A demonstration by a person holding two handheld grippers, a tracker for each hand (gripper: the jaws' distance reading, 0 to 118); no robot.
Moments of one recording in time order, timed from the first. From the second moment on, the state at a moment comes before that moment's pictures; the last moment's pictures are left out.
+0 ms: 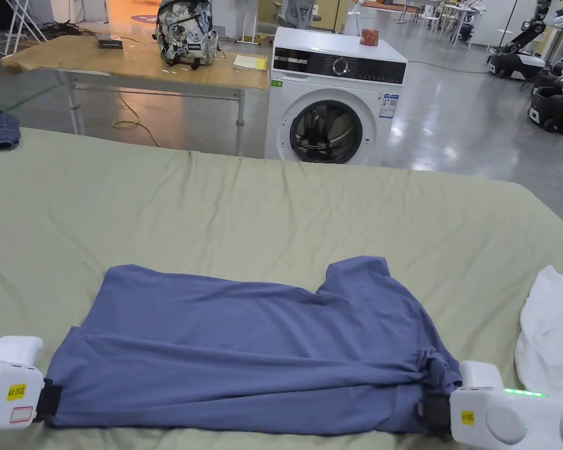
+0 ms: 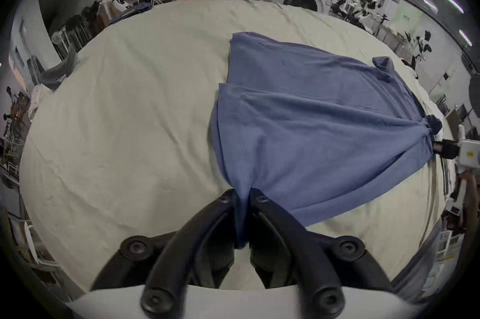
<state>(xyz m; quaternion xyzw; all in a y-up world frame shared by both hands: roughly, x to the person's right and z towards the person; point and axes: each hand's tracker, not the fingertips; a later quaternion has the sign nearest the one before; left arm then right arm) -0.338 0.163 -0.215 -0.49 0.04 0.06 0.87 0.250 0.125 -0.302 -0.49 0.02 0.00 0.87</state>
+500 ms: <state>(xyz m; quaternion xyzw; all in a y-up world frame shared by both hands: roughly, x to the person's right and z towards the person) -0.348 0.182 -0.209 -0.47 0.03 0.08 0.88 0.248 0.162 -0.272 -0.45 0.05 0.00 0.89</state>
